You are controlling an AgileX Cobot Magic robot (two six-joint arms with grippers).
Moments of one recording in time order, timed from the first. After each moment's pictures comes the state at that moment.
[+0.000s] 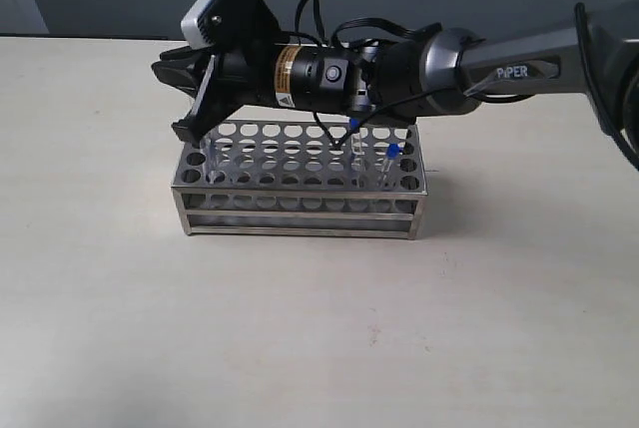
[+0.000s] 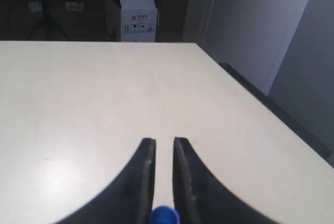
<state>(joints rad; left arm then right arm) 0.13 0.00 0.00 0.00 0.25 0.06 0.63 2.17 -1.43 -0.92 -0.66 0.55</state>
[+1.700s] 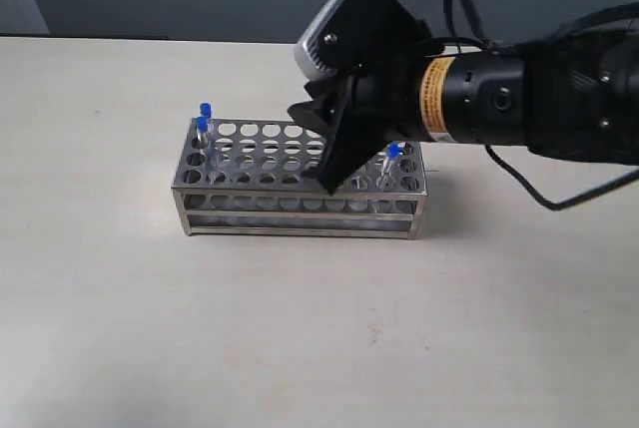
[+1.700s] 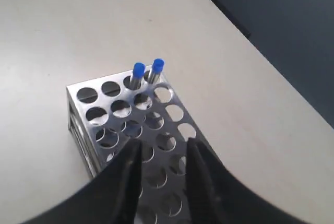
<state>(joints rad) 0.13 0.00 0.00 0.00 0.25 0.06 0.63 1.54 -0.88 -1.24 -0.22 0.83</state>
